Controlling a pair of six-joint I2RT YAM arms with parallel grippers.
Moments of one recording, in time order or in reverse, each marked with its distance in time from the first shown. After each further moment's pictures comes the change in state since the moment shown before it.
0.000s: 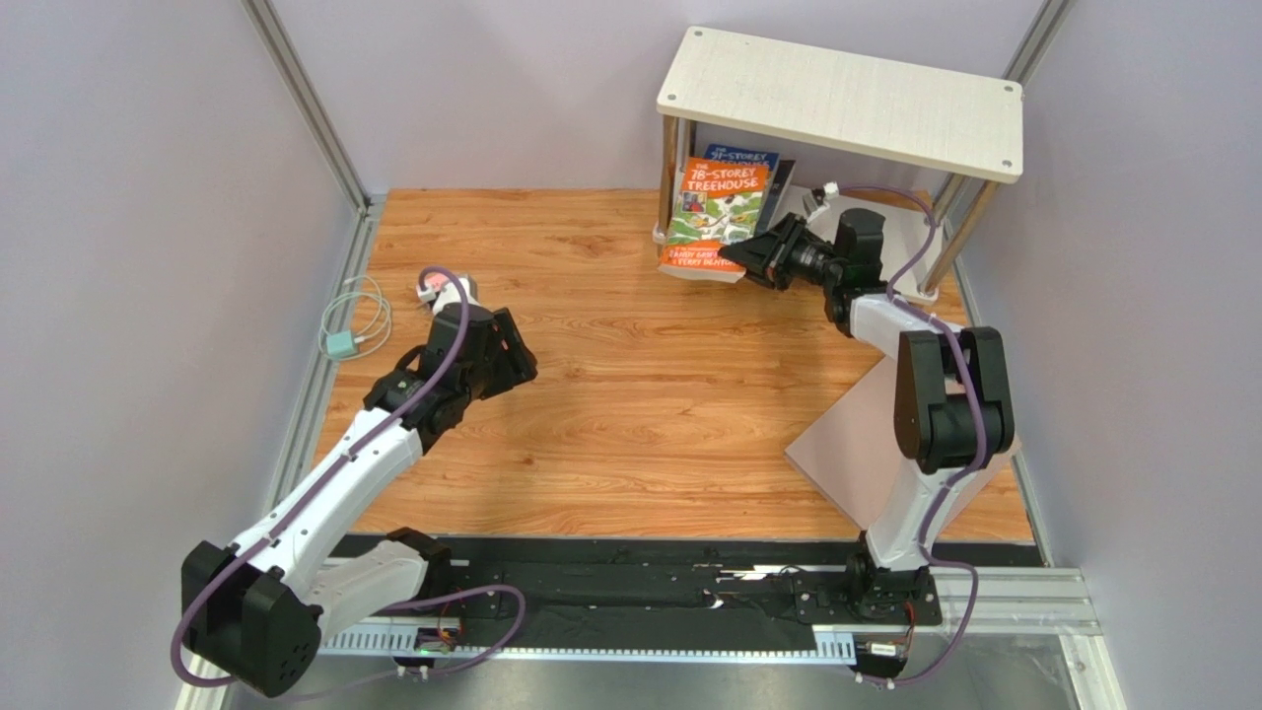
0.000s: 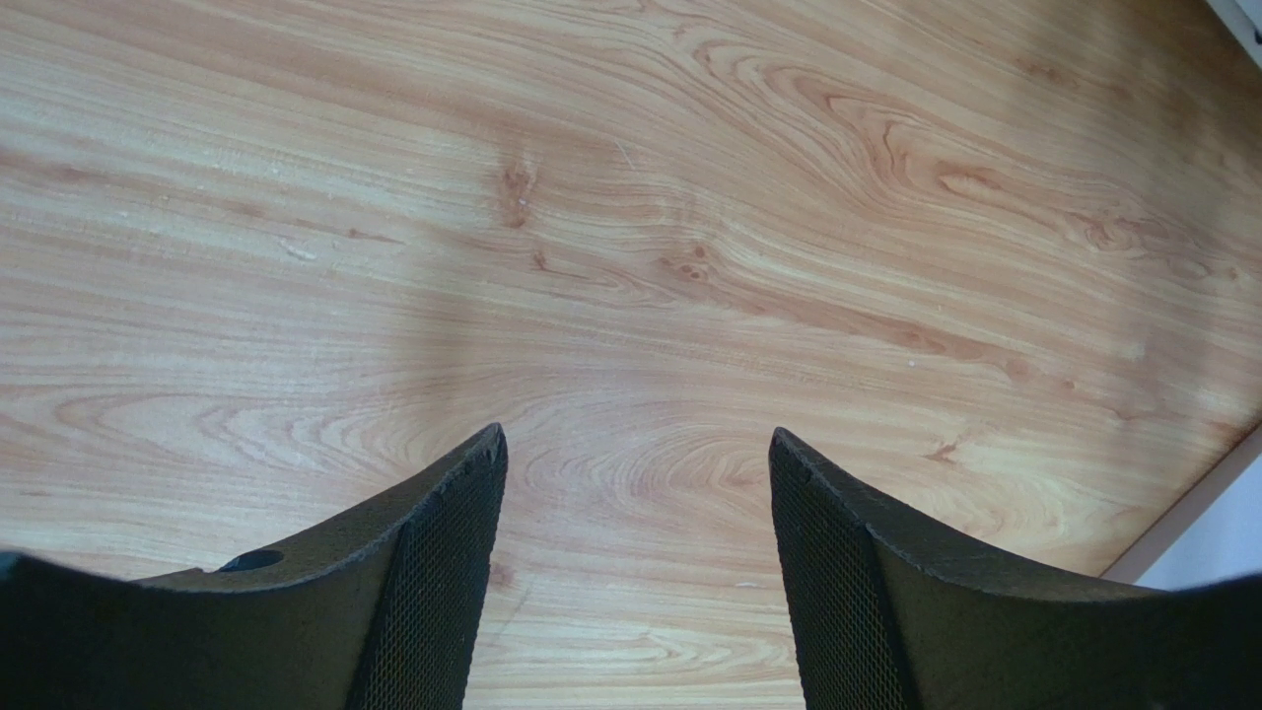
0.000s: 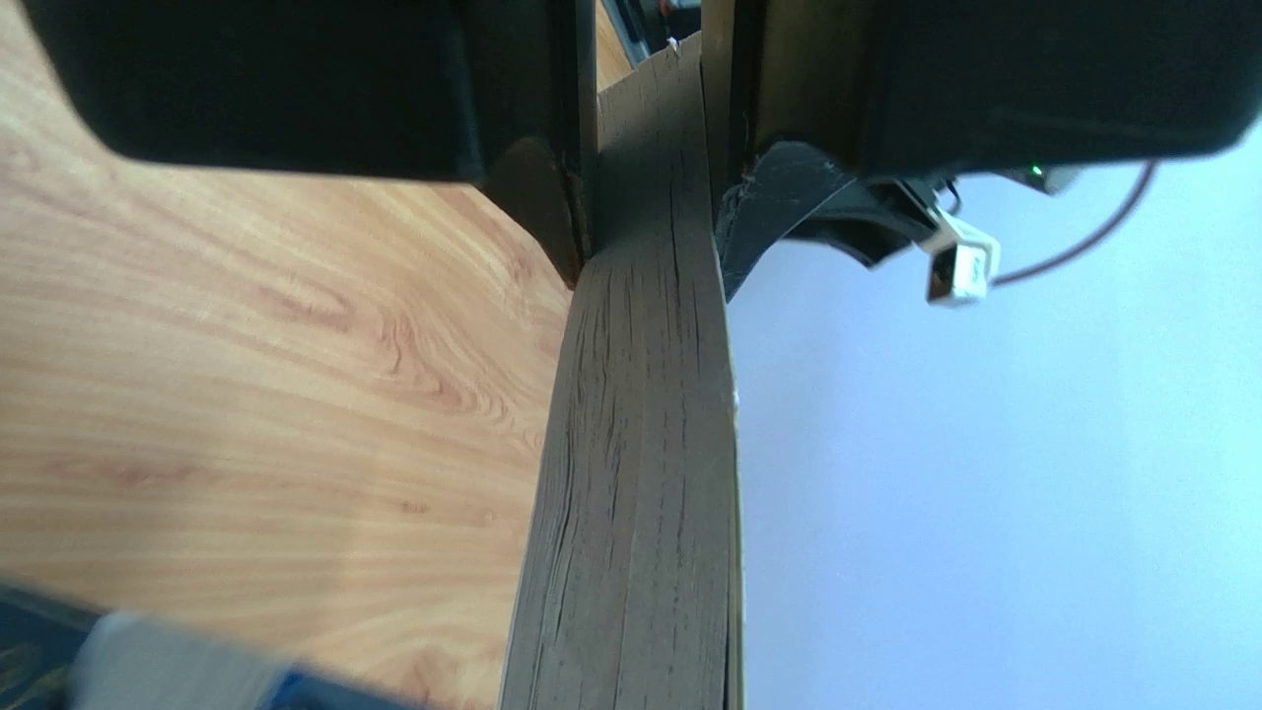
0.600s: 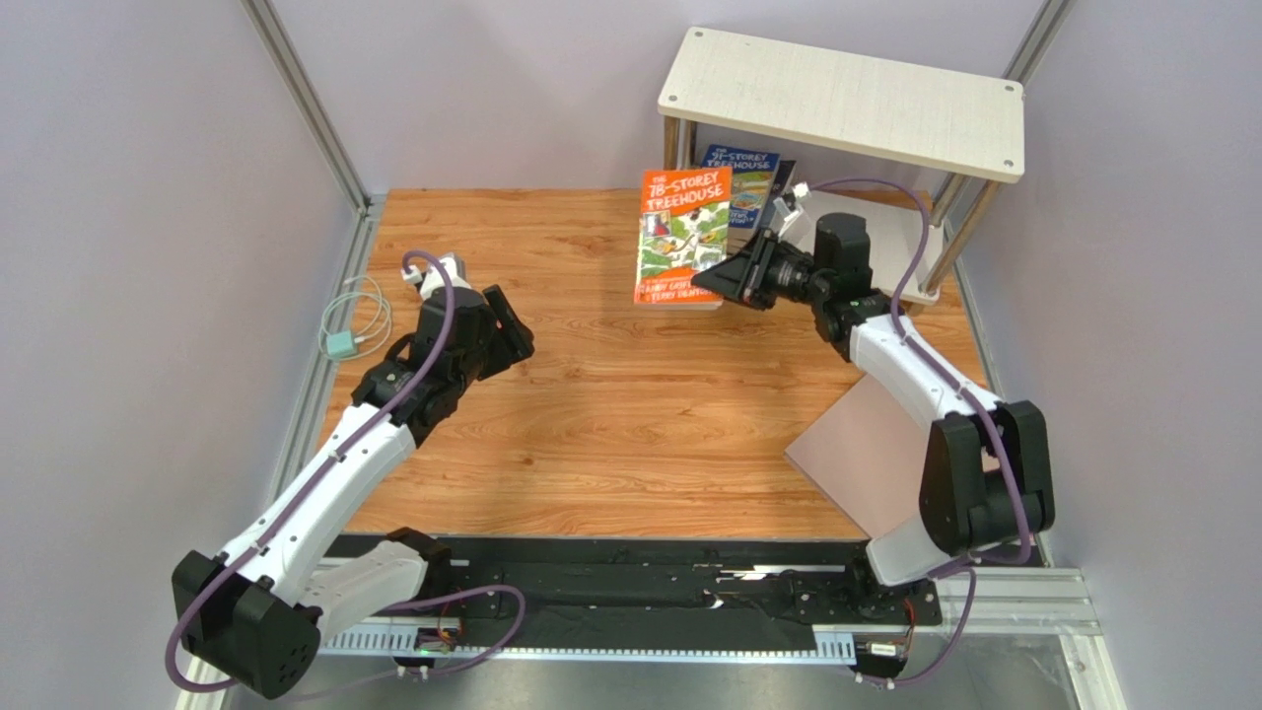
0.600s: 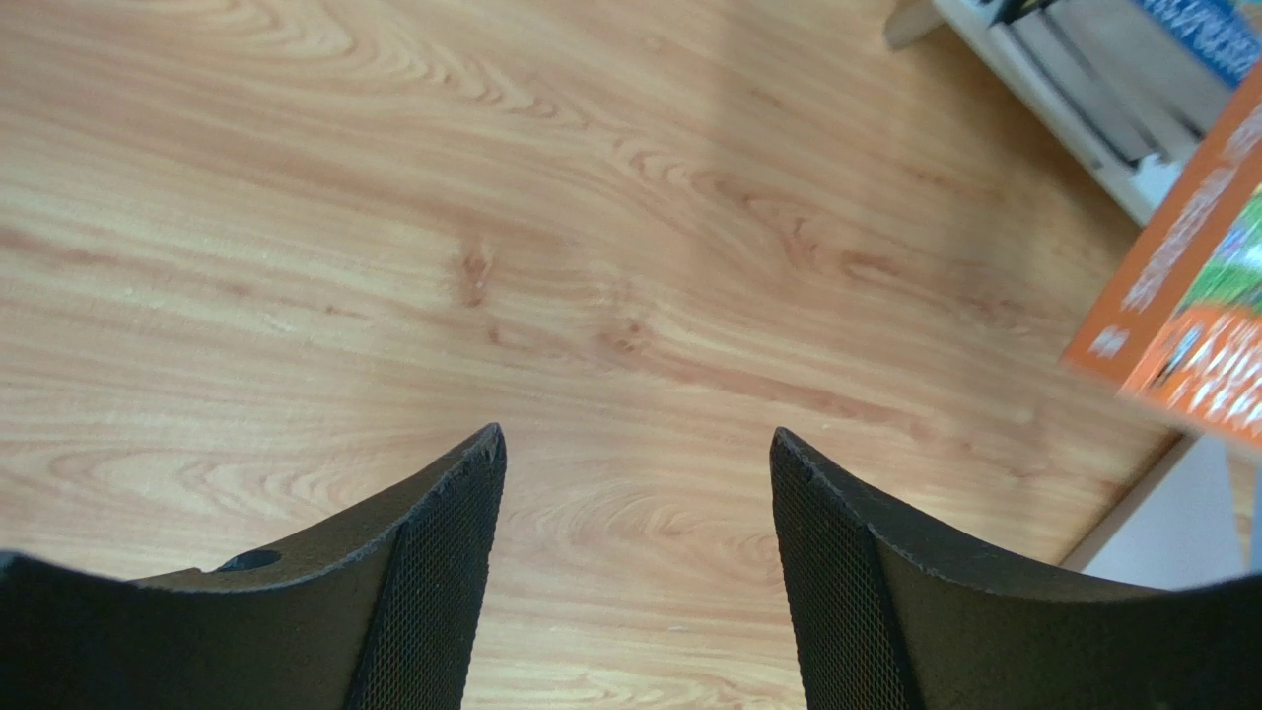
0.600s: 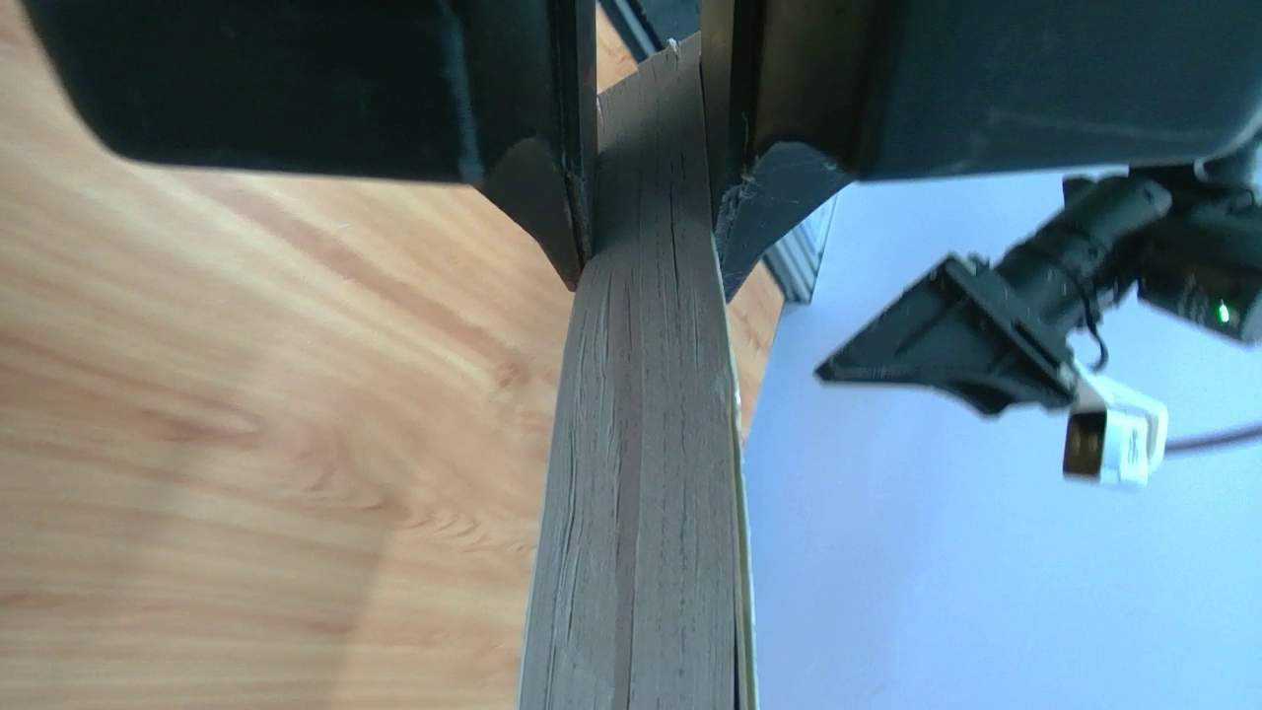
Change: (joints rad) left arm 0.000 -0.009 0.101 -0.006 -0.039 -0.026; right arm 0.187 -0.335 -0.086 -0.324 0.136 -0.252
